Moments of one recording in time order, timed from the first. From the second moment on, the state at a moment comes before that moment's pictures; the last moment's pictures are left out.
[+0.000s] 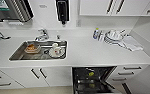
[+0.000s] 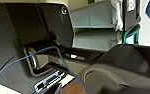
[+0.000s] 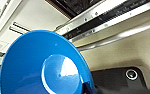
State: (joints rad) left arm 1.22 2.33 -1.47 0.27 0.24 -0.21; right arm -1.26 2.11 -1.42 -0.14 0.46 0.05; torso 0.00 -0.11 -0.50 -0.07
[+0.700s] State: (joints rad) left arm 1.59 2.47 -1.95 0.43 -0.10 -0.20; right arm -0.85 2.17 -1.36 0.05 0.29 0.05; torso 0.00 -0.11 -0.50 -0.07
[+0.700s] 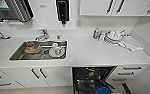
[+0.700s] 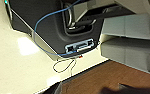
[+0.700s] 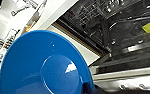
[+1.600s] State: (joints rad) left arm 1.77 2.71 -2.17 0.47 -0.22 -0.20; right arm -0.64 2.36 -1.61 0.22 0.15 0.05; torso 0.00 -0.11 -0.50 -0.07
